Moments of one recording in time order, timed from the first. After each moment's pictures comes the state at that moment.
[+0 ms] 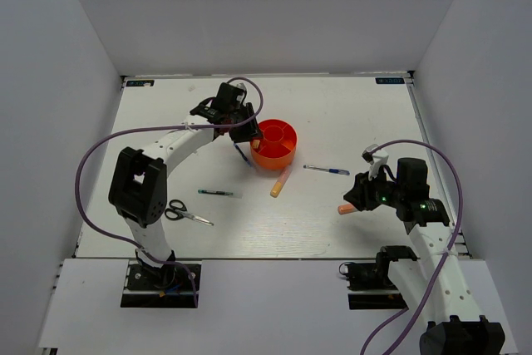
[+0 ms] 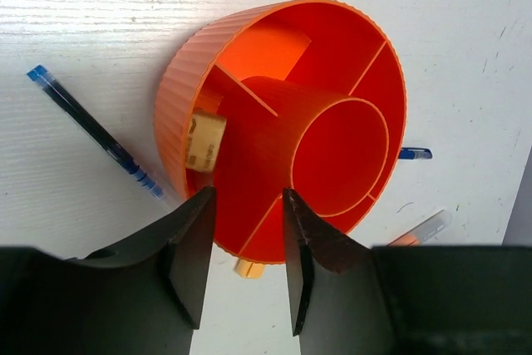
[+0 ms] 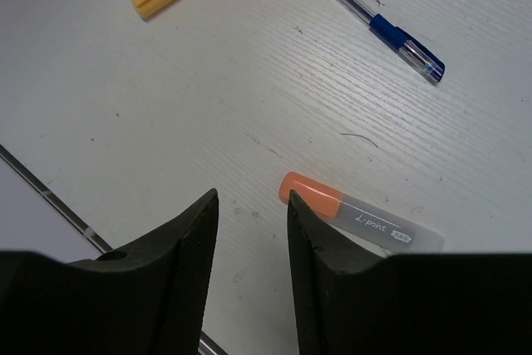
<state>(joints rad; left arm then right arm) -0.49 1.80 1.41 -0.45 0.14 -0.65 0.05 0.68 0.55 -0.64 -0.62 -0.22</state>
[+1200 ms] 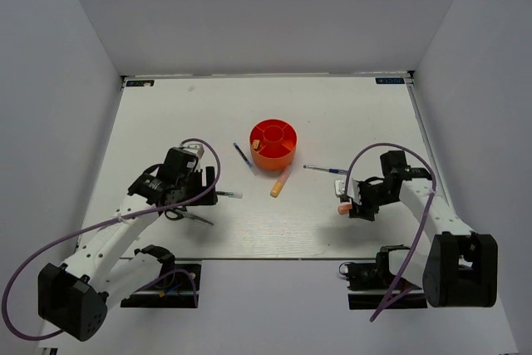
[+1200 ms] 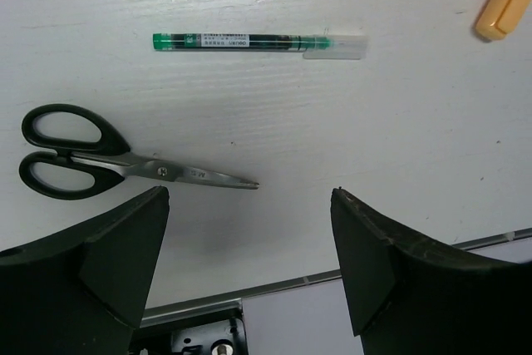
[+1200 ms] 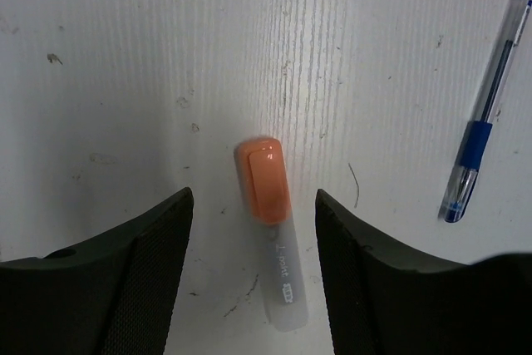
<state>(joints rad) -0.43 0.97 0.73 -0.77 -0.01 -0.39 0.05 1.13 0.62 -0.90 -0.71 -1.58</state>
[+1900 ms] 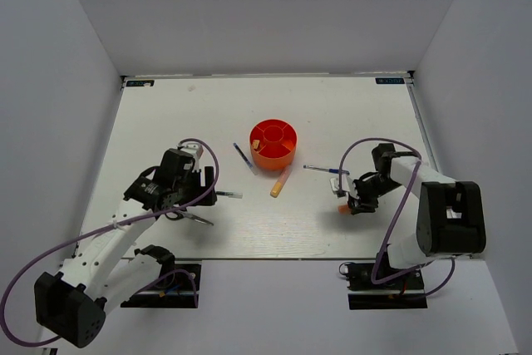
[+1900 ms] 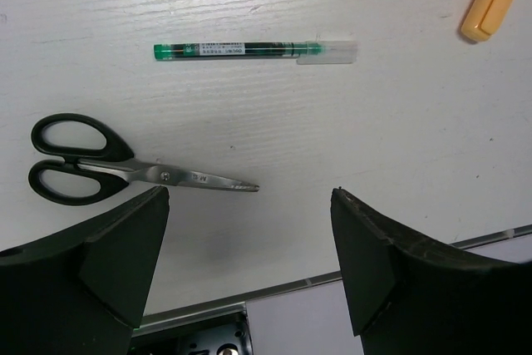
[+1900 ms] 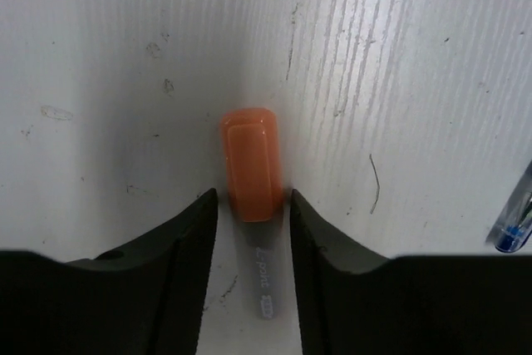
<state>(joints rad) -0.43 0.90 0.73 -0.76 -0.01 -0.36 0.05 1.46 0.73 -0.90 -0.60 -1.71</state>
